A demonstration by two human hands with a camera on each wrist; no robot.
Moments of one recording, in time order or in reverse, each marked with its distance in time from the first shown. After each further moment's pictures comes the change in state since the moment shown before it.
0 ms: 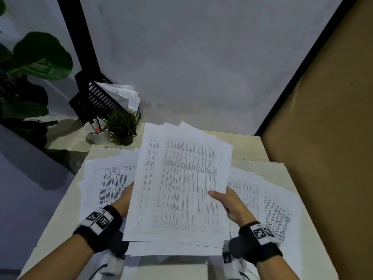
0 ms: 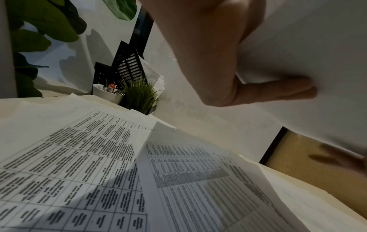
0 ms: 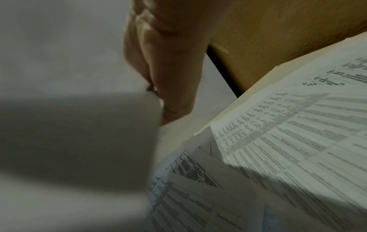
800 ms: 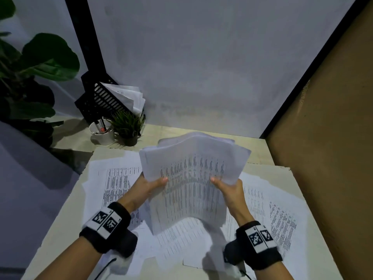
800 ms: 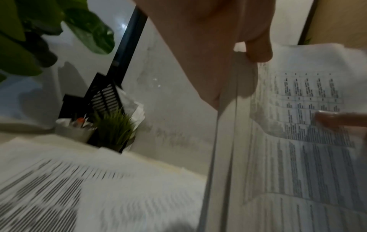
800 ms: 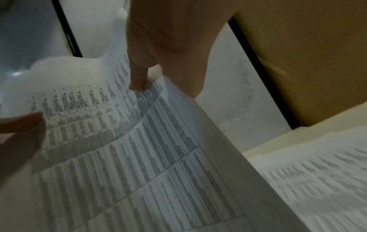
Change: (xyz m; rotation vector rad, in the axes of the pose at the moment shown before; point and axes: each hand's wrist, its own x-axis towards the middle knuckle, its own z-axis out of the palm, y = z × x) left_hand -0.012 0.026 0.008 0.013 -0.113 0.270; right_hand -0.016 -0.035 0.035 -0.080 0.132 -0.510
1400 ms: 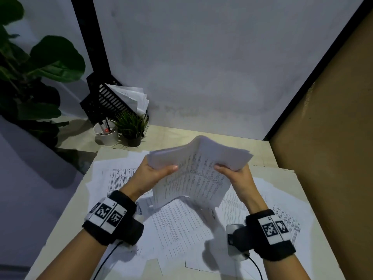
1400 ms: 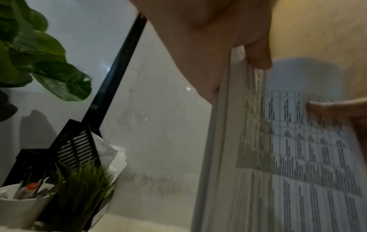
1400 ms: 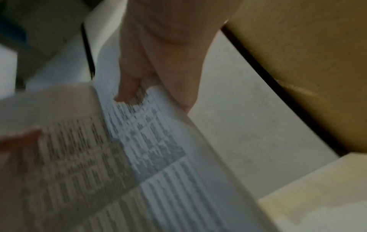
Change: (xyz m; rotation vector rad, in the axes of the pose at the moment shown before) left_hand 0.006 0.045 0.008 0.085 0.057 0.190; right_hand 0.024 -0.045 -0.001 0.009 -0.171 -0.107
